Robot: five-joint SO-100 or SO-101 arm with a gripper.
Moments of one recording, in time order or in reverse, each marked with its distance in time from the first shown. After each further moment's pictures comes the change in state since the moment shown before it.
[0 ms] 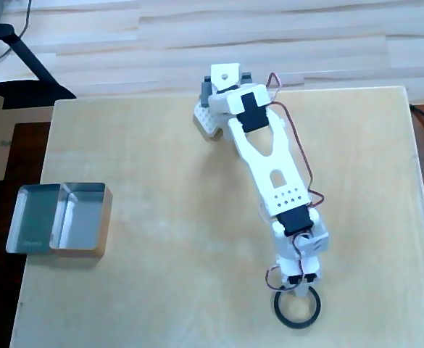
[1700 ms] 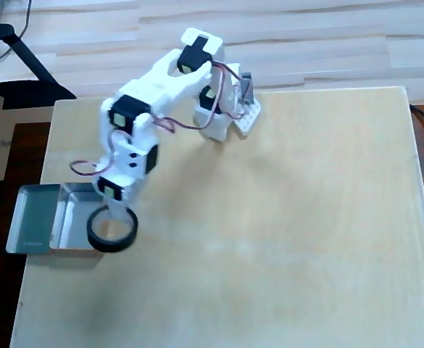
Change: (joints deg) arm 51.7 36.7 3.3 23.3 -14.2
